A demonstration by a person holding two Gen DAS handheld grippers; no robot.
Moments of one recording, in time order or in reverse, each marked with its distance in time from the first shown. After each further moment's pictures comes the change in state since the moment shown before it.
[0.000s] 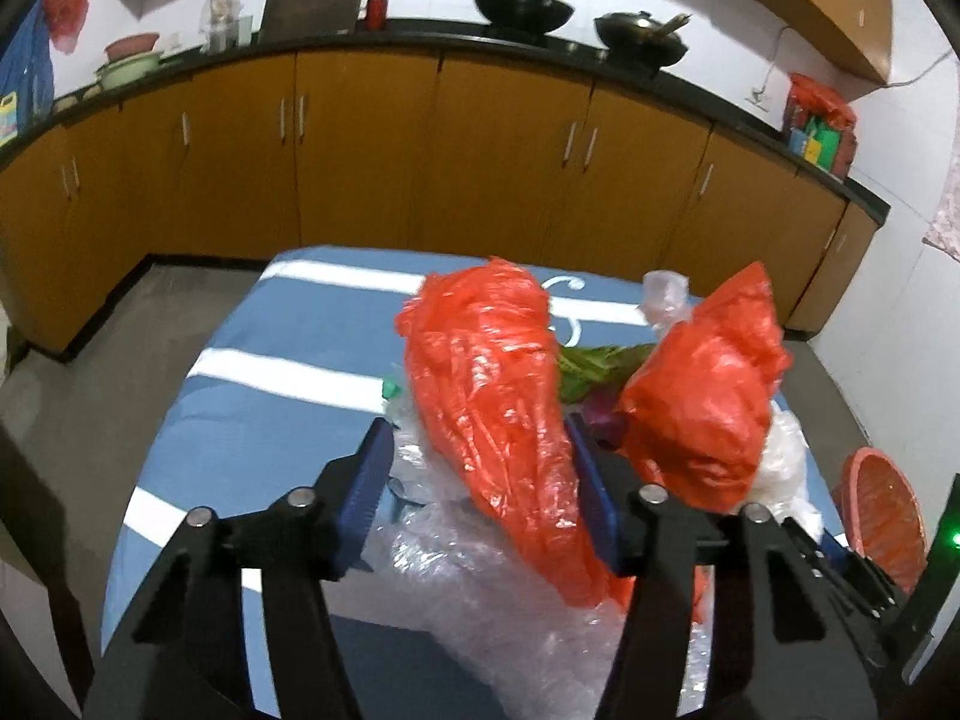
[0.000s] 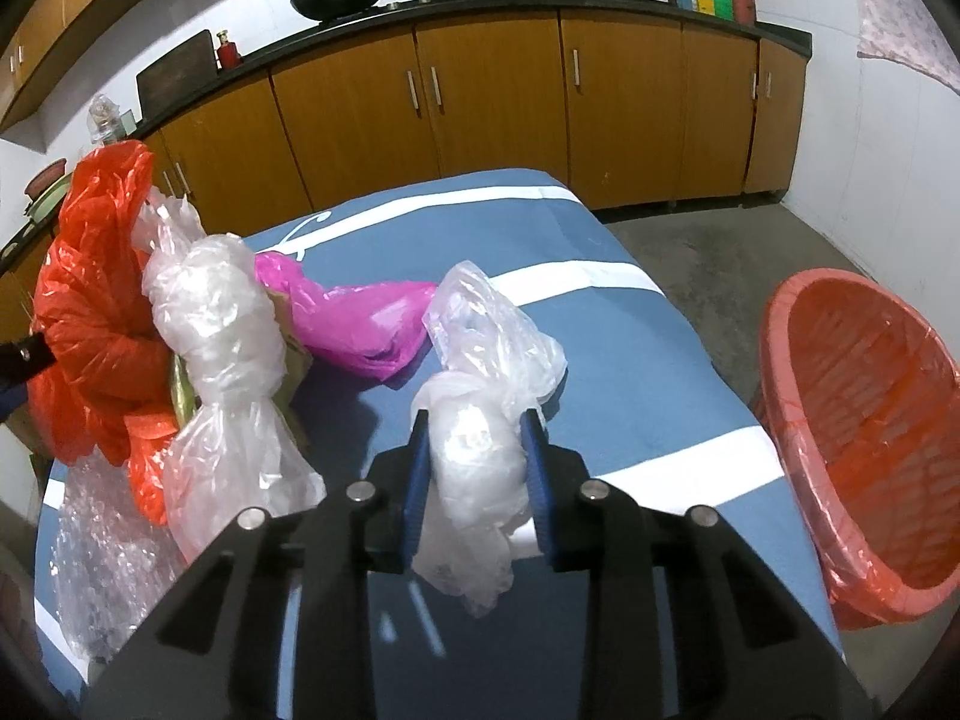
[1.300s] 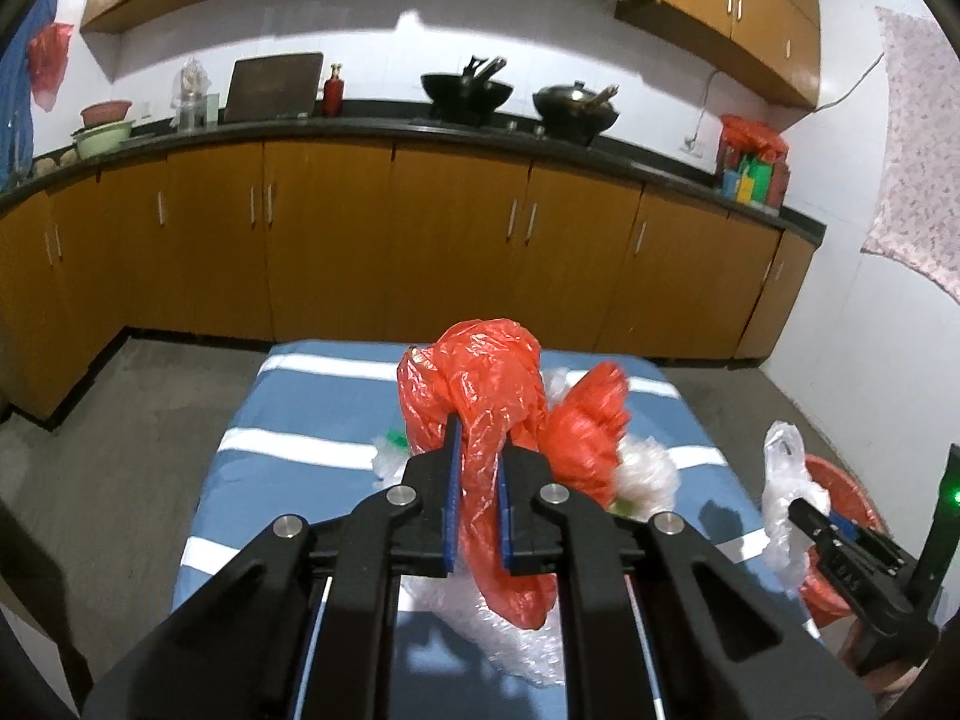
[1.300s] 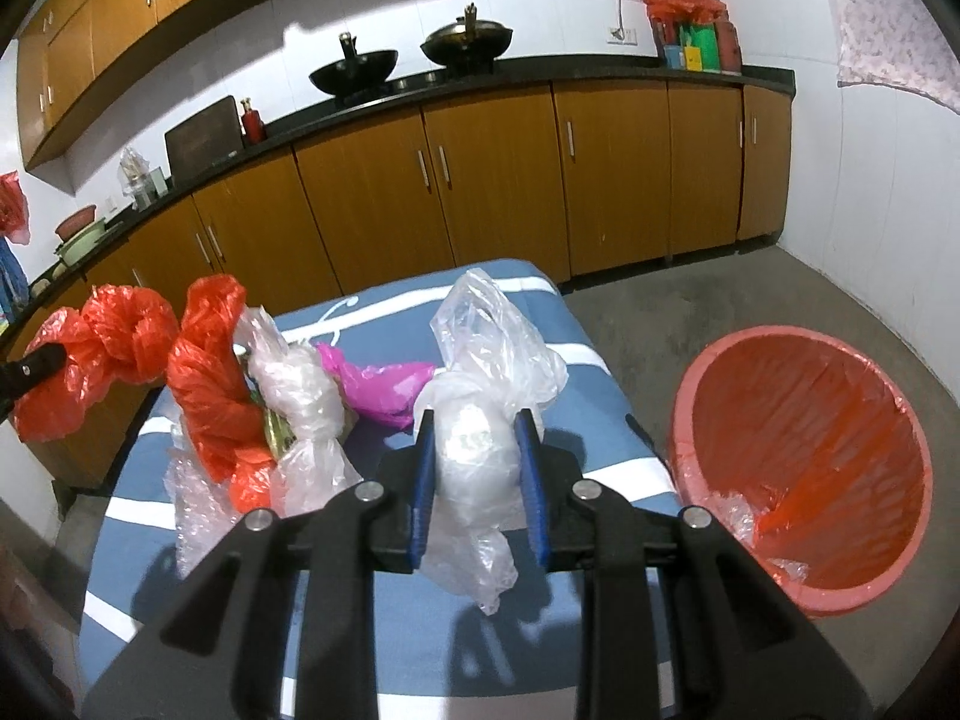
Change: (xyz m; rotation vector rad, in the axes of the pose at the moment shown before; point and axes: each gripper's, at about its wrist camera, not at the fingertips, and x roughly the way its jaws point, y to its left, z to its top) left arm -0.100 -0.007 0.011 0.080 -0.185 -0.114; right arm -0.102 -0.030 0.010 0.014 -0.159 0.057
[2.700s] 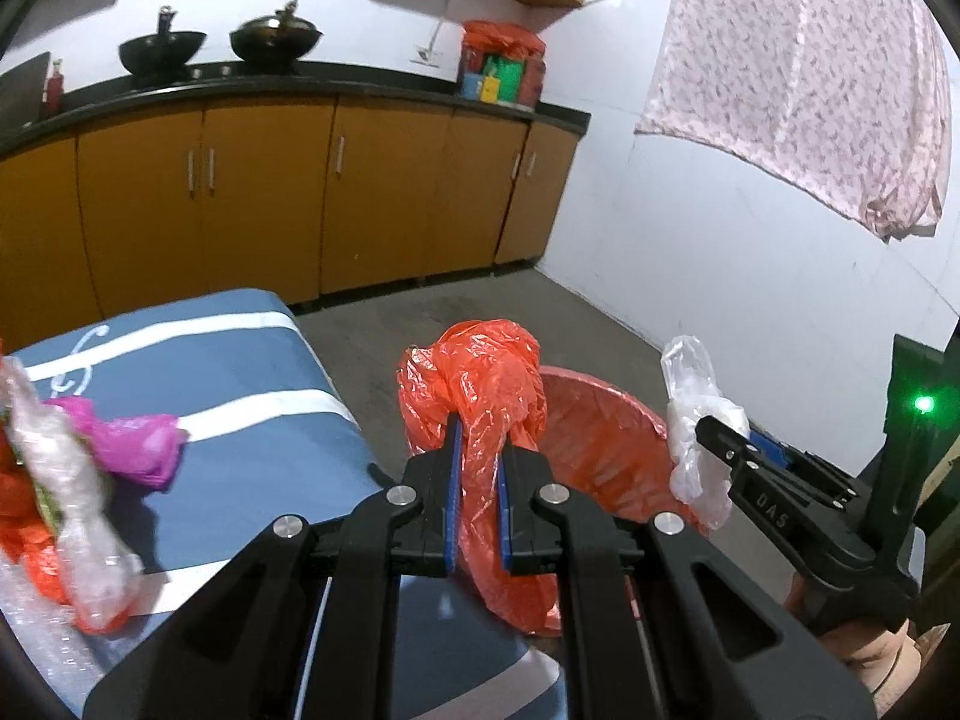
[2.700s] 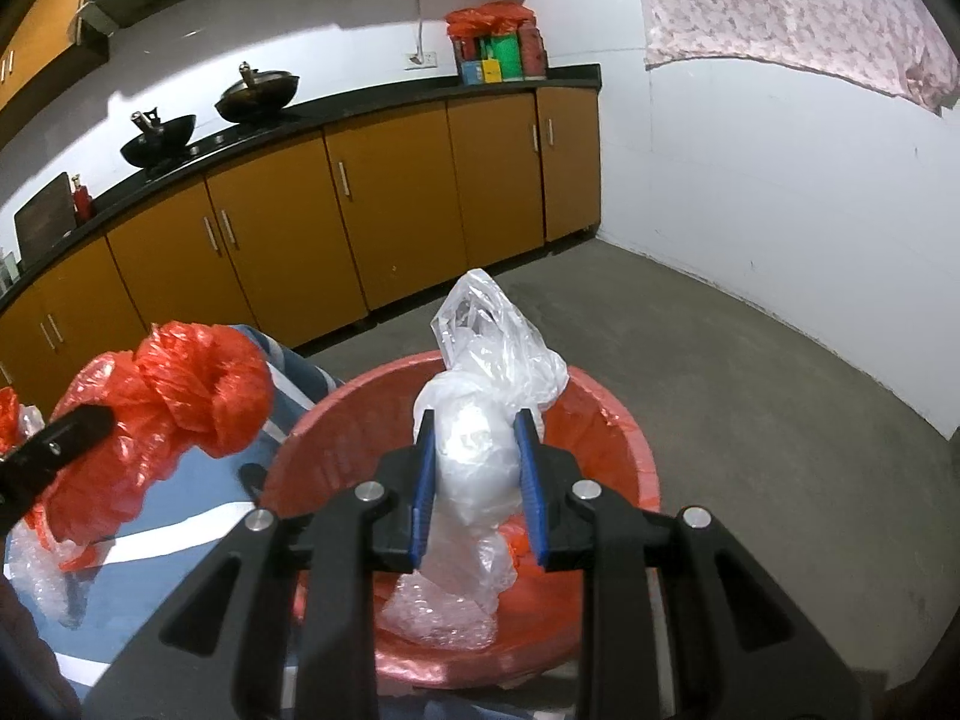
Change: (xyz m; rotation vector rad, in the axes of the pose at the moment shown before) left arm 0.069 -0.261 -0.053 0.236 0.172 -0.525; right arm -0.050 -0.226 0.002 0.179 -0.063 -0.362
